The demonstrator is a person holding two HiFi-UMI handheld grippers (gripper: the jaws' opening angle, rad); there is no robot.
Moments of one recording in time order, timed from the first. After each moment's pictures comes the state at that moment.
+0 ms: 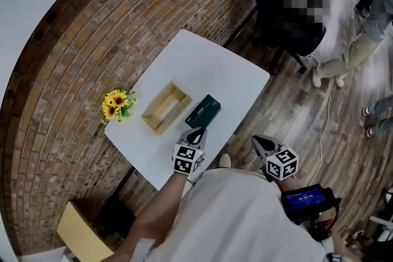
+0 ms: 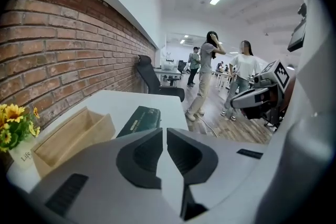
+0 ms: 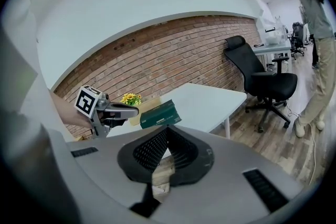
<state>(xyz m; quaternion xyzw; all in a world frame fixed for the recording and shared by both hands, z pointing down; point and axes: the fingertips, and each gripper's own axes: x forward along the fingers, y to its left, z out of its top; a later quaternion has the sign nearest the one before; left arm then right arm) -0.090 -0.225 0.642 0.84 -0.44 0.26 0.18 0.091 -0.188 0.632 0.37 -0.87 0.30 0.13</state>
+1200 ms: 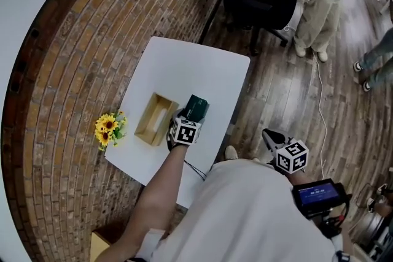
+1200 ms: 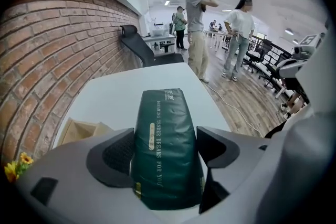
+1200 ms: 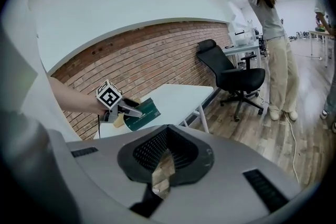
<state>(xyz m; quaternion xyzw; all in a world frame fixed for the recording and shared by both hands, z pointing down) -0.101 -0.305 0.708 0.78 -0.37 0.48 0.16 0.145 -0.154 0.647 0.48 -0.80 0.33 0.12</state>
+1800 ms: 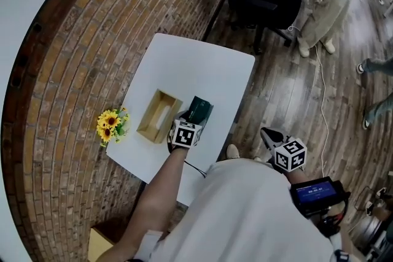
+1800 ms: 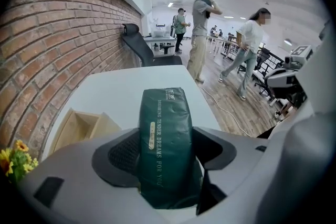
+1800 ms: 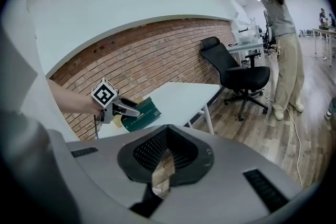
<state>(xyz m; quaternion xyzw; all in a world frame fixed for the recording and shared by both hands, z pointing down) -0.106 -0.287 0.702 0.79 -0.36 0.45 0.19 0.128 -0.162 0.653 0.47 -0.81 0.34 0.12</state>
